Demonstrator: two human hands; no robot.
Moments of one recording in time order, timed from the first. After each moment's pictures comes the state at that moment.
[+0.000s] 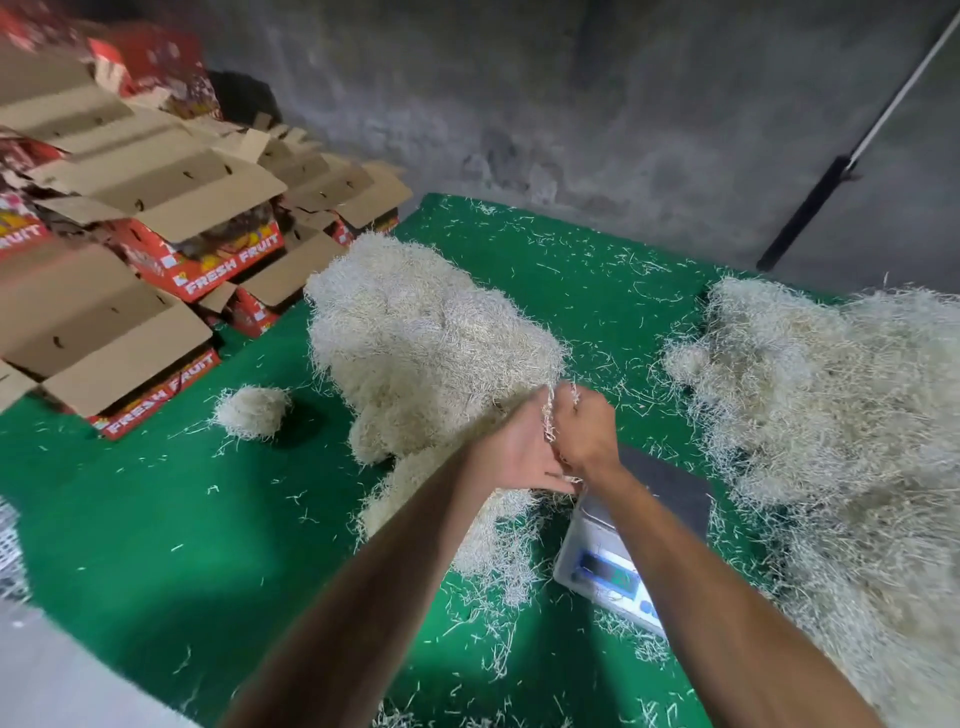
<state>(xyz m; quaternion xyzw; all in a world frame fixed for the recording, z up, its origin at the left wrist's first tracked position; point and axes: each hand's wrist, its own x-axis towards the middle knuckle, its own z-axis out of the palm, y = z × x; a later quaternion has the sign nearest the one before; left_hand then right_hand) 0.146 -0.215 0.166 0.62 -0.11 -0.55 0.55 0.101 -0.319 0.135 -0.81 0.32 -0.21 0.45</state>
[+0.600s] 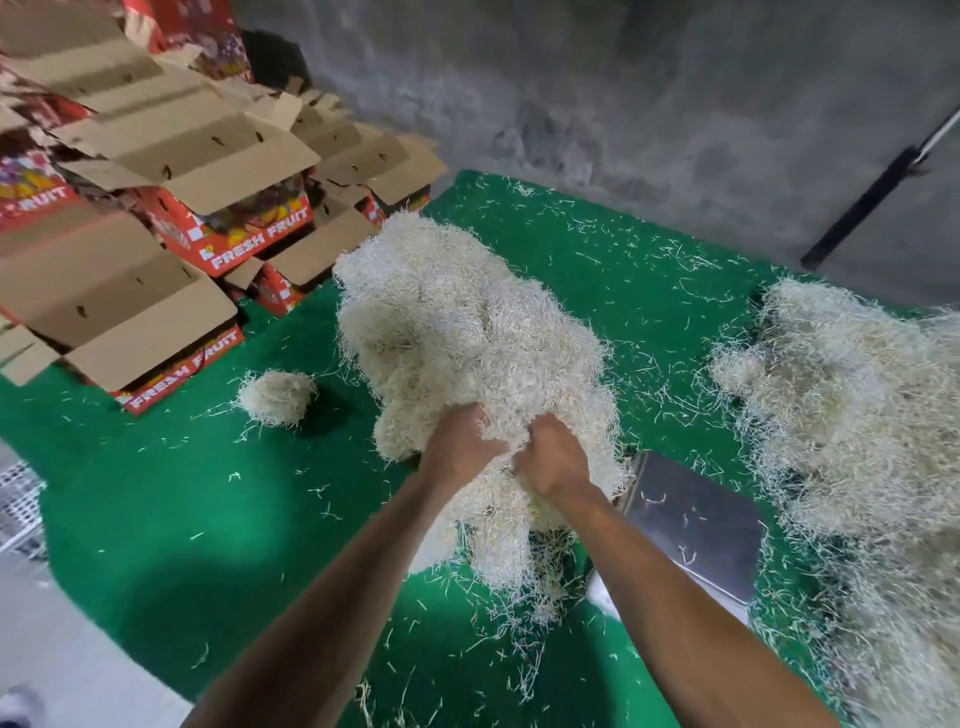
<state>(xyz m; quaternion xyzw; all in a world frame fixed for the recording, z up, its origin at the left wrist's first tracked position) 0.236 -0.138 0.065 0.89 -0.19 -0.18 0.36 0.156 -0.270 0.071 -0.93 0.27 0.02 0.24</state>
